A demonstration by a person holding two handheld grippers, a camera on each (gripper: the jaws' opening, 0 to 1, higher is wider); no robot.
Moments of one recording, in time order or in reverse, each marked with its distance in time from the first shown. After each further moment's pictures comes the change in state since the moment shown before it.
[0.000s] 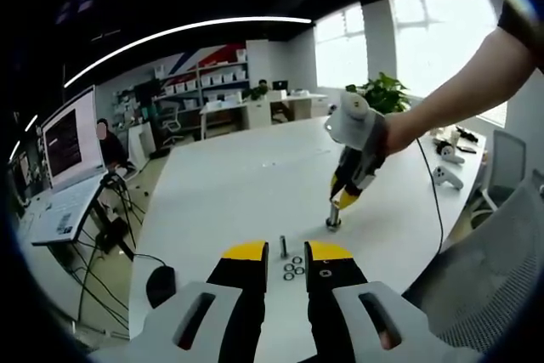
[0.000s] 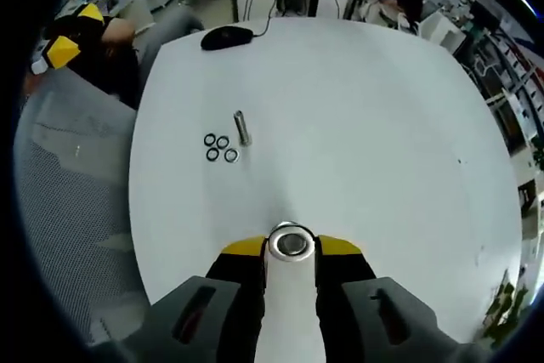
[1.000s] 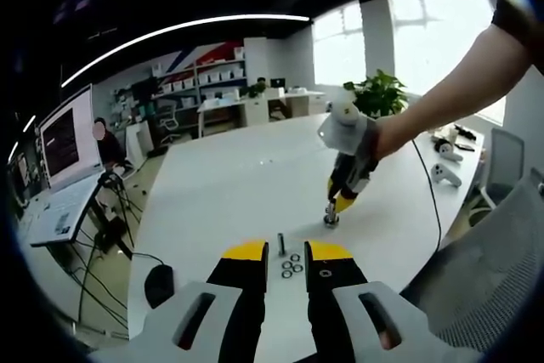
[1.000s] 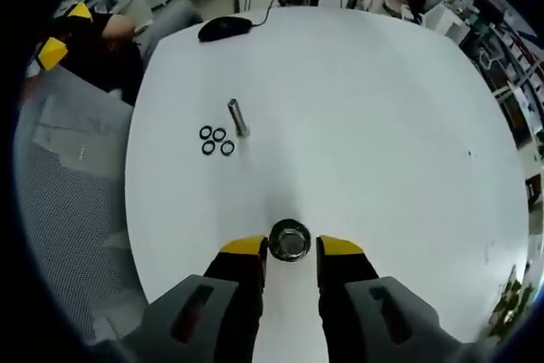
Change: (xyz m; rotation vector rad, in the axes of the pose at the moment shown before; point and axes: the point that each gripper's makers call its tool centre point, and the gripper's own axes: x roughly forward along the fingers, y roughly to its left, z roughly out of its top) left arm 0.002 -0.002 -0.004 0.007 0.017 -0.015; right arm 0.014 0.001 -0.010 0.041 0.037 0.035
